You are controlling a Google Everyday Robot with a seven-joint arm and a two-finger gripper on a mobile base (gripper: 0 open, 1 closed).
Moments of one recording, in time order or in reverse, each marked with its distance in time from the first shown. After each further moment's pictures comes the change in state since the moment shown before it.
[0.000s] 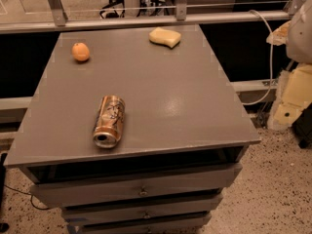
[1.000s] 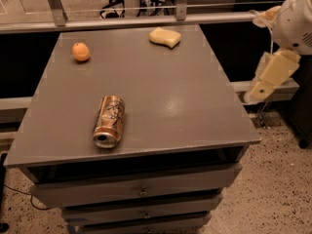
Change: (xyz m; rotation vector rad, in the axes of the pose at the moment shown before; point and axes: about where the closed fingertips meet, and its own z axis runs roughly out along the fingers) arm -0.029 -0.054 0.017 0.100 -0.214 -0.014
